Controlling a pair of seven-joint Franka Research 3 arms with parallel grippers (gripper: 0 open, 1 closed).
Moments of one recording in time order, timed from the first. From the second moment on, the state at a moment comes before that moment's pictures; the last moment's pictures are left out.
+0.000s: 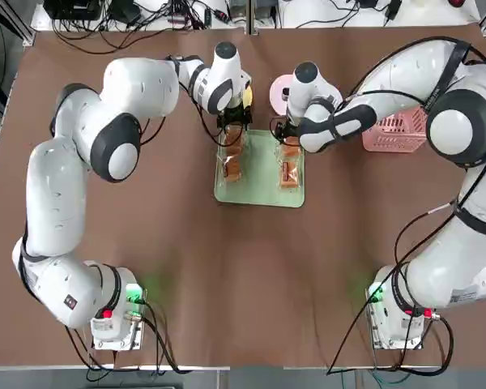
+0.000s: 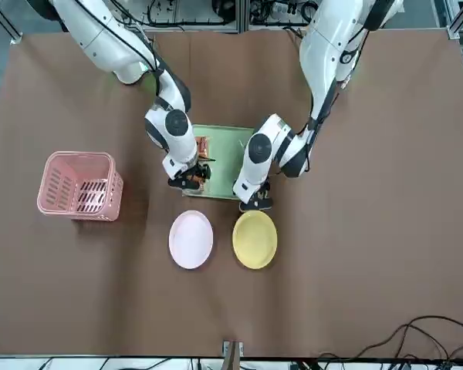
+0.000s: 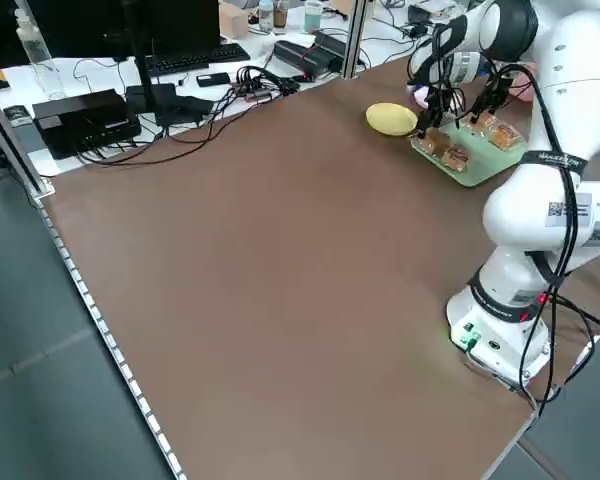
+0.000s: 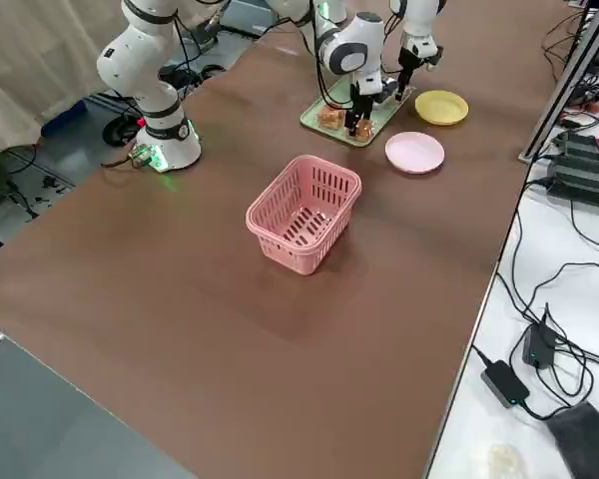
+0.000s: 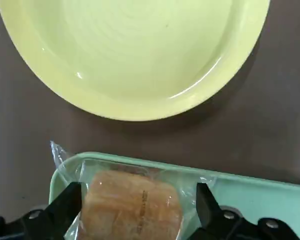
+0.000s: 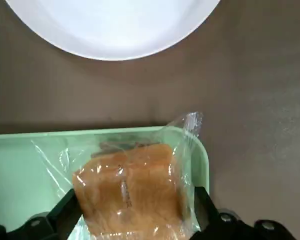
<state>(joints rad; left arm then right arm) -0.61 0.73 -0.13 -1.63 0.04 2.37 -0.83 0.16 0.56 0.49 -2.04 -0.48 2.51 1.09</state>
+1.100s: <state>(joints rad) -0.62 0.72 -0.10 -1.60 0.07 2.37 -0.90 0.15 0.54 0.49 -2.01 -0.48 2.49 1.11</state>
